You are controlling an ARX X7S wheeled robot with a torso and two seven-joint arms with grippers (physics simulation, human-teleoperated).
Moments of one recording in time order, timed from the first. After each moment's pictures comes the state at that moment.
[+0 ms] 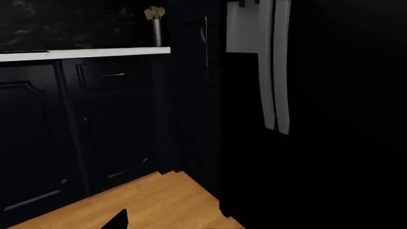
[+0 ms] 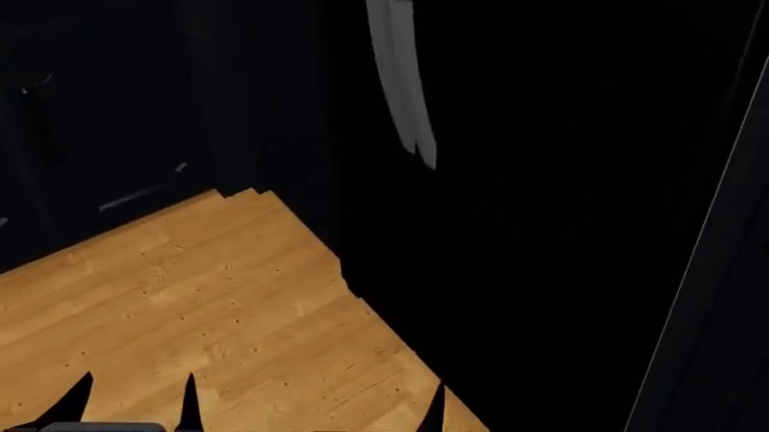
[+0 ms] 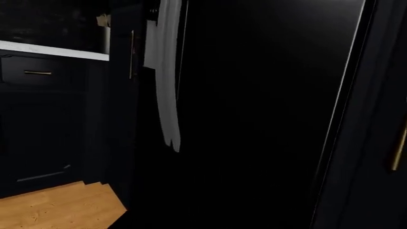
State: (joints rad) left arm -0.21 -0.15 0.23 -0.35 -0.17 0.20 -0.20; right arm 0.19 0.14 -0.29 0.33 0.02 -0.27 0.30
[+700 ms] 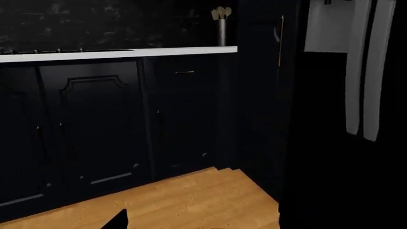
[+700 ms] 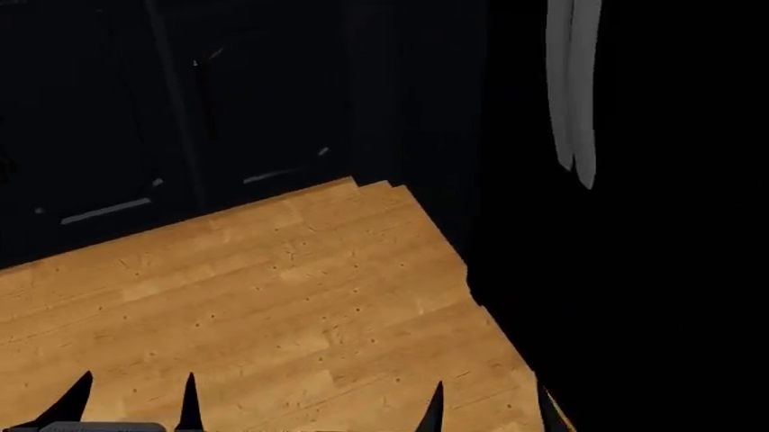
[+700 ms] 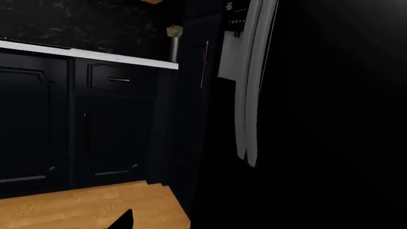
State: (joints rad) left arm -0.21 -0.17 0.25 -0.35 -0.18 0.20 -0.22; right arm 0.19 0.16 -0.31 0.33 0.03 -0.26 0.31
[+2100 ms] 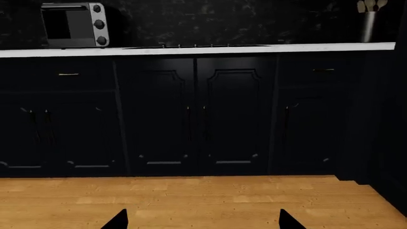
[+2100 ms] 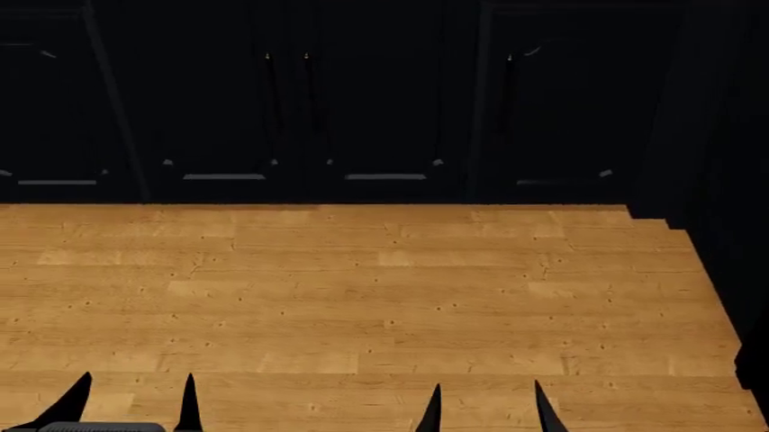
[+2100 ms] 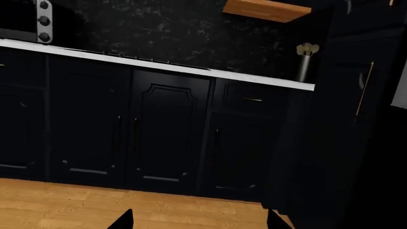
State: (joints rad) left arm -0.21 -0.19 0.28 -0.33 -0.21 0.20 -0.24; right arm 0.19 0.18 -0.35 0.31 0.06 -0.26 0.34
